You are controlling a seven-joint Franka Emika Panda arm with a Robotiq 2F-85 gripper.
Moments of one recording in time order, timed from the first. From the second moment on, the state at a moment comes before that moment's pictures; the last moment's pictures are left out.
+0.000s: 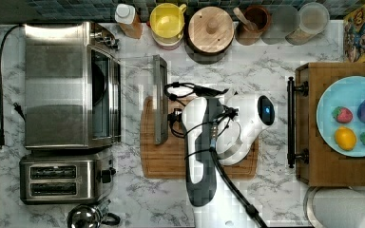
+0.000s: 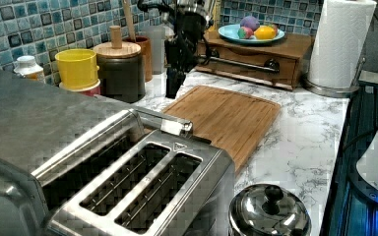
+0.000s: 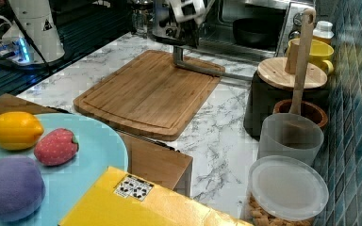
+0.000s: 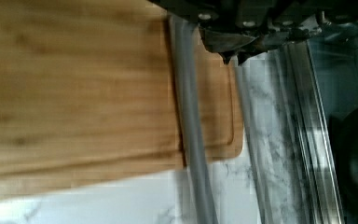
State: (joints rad) arm -0.04 0.22 -0.09 -2.22 0.82 0.58 -1.35
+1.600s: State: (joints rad) arm -0.08 0.39 0.00 -2.19 1.09 0.69 -1.68
